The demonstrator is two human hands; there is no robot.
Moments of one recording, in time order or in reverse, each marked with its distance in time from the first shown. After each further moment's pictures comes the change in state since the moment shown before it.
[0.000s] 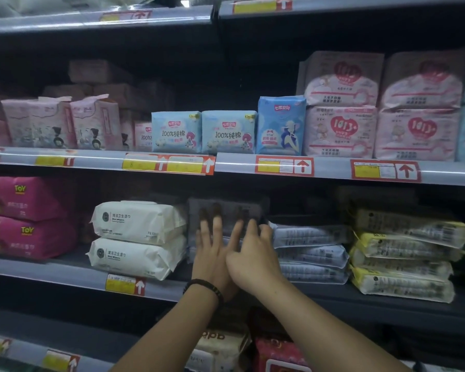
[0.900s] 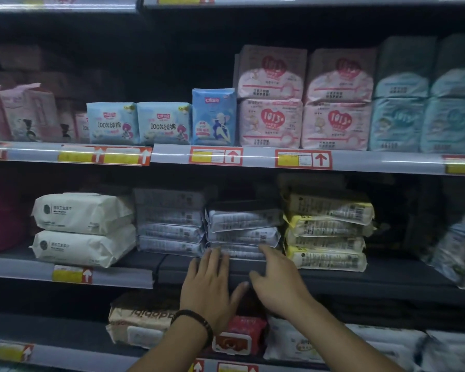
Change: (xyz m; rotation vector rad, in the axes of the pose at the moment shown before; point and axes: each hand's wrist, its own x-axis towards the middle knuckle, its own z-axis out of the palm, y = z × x) left_hand -0.065 0.121 -0.002 -0.024 -0.212 0.086; right_hand -0.044 0.148 -0.096 -0.119 -0.057 0.018
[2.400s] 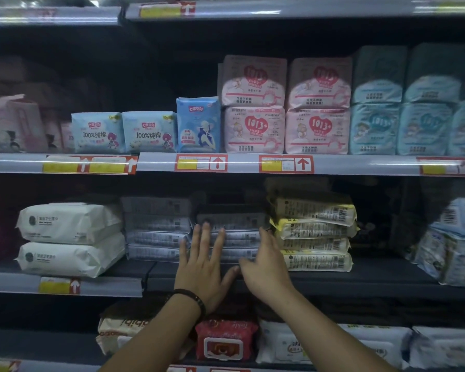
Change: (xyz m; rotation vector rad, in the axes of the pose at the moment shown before) left_hand 0.045 -0.008 0.005 -0.075 0.211 0.006; right_hand 0.011 -0.012 -0.006 0.194 0.138 0.056
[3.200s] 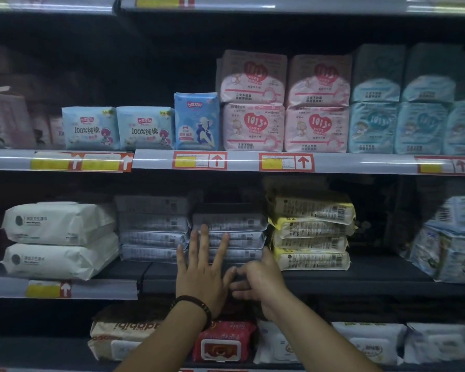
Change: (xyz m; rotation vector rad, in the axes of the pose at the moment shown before) left_hand -0.006 0.008 0.016 0.022 -0.015 -0.052; right_hand -0.005 -0.002 0.013 0.642 -0.109 0.432
